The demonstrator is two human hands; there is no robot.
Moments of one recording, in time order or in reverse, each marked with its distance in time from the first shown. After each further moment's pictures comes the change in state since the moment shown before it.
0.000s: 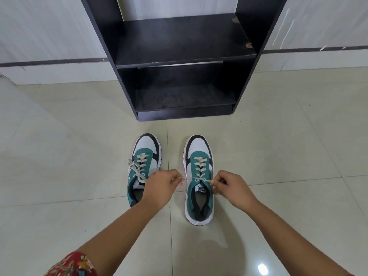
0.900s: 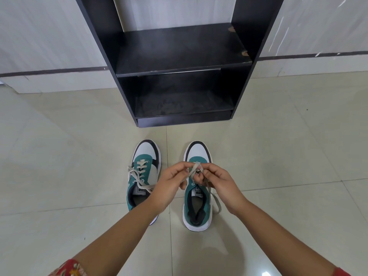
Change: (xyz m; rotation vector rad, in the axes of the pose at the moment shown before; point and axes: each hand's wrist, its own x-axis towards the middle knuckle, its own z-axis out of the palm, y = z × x) left_hand -0.002 0.046 -0.020 -0.928 -0.114 0.059; right_hand 0.000 -0.040 0.010 0.688 -0.088 -0.183
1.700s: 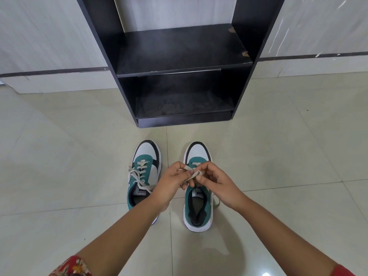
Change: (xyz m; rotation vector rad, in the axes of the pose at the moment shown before) left_hand 0.010 -0.006 -0.002 -0.049 -0.001 -0.167; right_hand 0.004 0.006 -0.009 -0.157 -0.187 -0.132
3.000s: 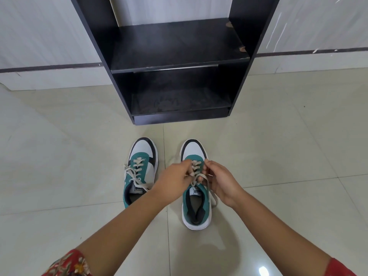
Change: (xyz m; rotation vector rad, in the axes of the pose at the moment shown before) left_hand 0.011 0.003 0.009 1.021 0.015 0.240; right_hand 0.010 -0.002 -0.001 0.473 0.266 0.369
